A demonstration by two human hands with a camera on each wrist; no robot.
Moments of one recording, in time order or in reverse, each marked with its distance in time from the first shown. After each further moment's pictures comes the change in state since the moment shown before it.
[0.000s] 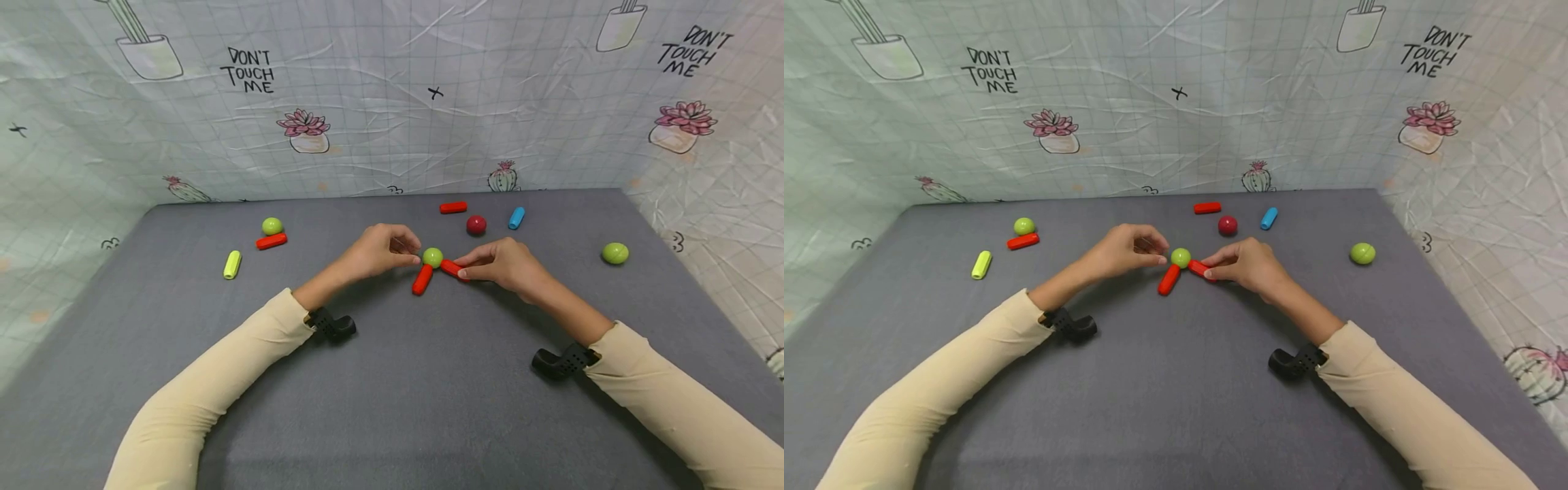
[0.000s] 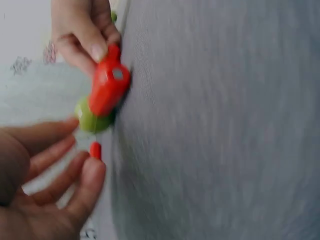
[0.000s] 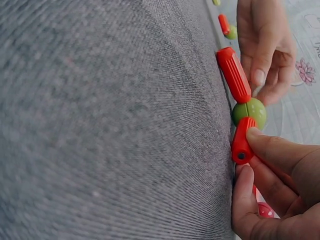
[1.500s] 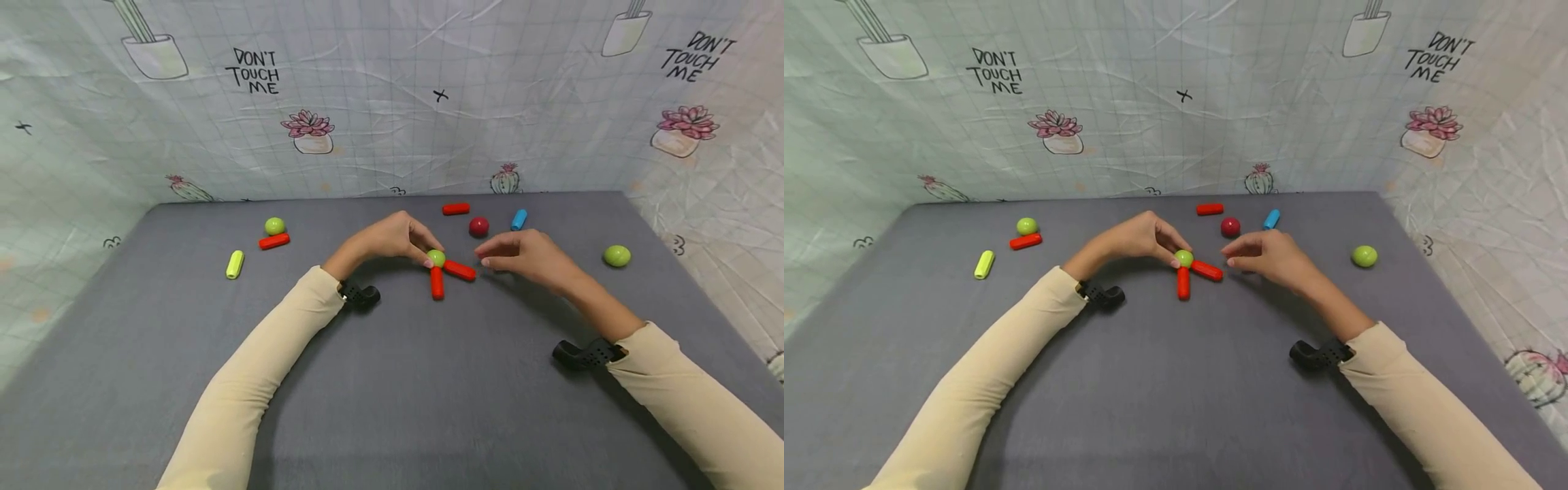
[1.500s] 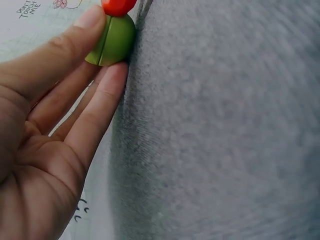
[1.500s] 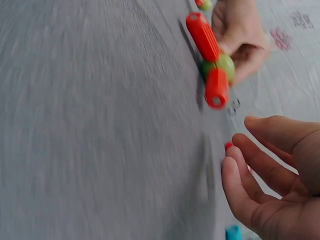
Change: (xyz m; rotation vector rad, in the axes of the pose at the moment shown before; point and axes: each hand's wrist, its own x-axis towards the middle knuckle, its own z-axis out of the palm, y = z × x) left_hand 0.051 -0.016 -0.012 -0.118 -0.297 0.102; right_hand -0.004 0.012 -0.034 -0.081 -0.031 -0.115
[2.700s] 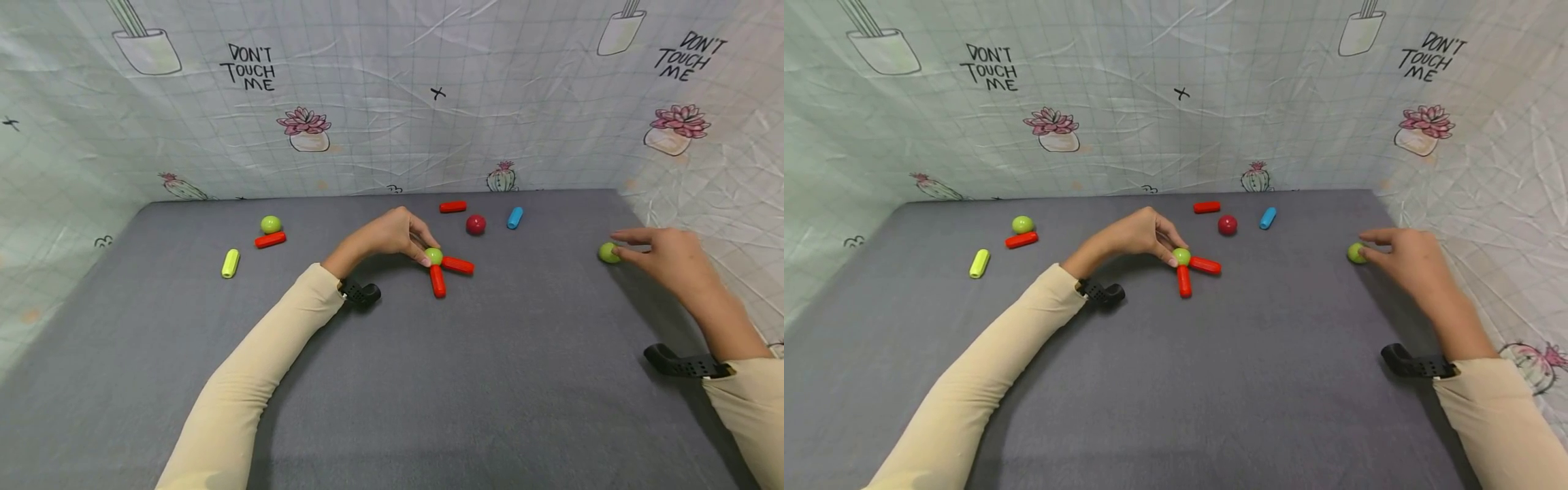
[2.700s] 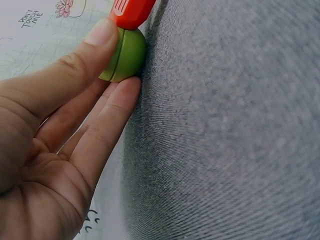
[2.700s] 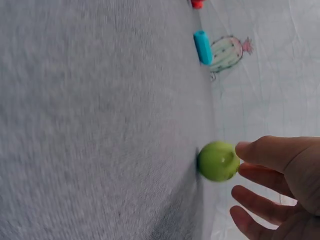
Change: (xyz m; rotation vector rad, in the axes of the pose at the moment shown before) left_hand 0.002 0.008 0.002 -0.006 0.058 -0.077; right_hand -0.078 0.104 -0.096 -0.559 0.400 0.003
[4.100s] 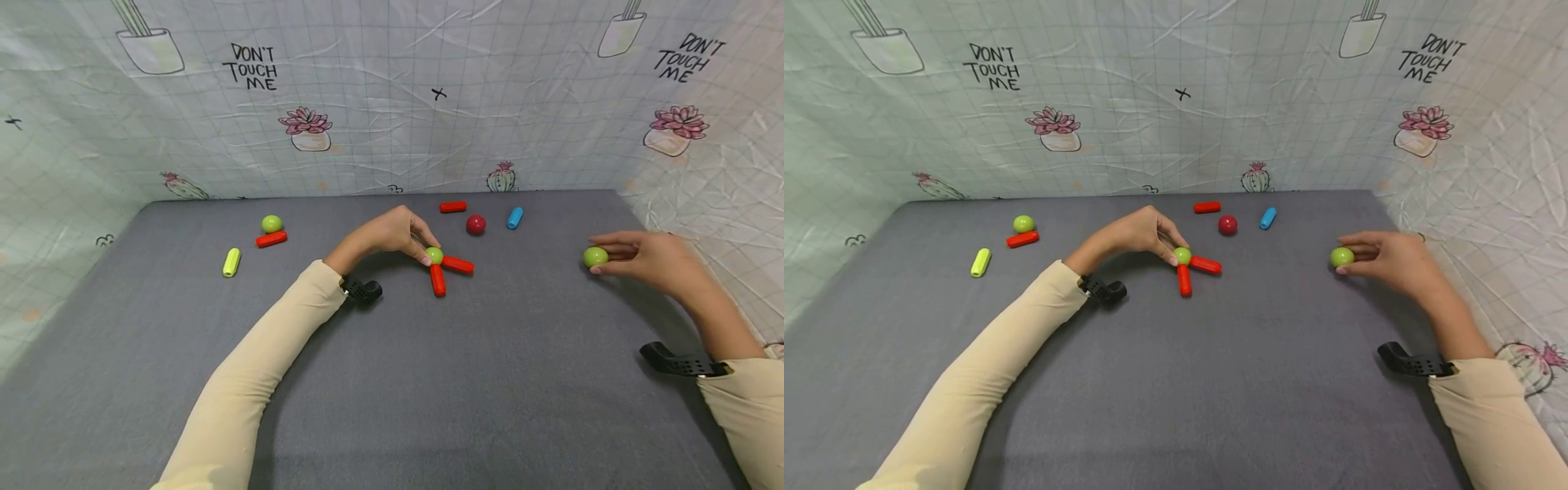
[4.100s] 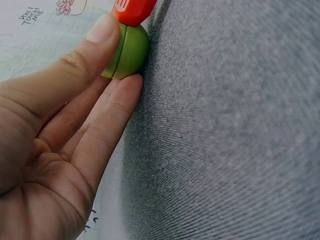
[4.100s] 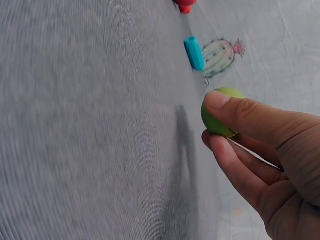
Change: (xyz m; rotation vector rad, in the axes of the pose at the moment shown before) left_hand 0.003 -0.001 -0.003 0.065 -0.007 -0.030; right_hand 0.002 -0.006 0.004 0.184 -0.168 0.051
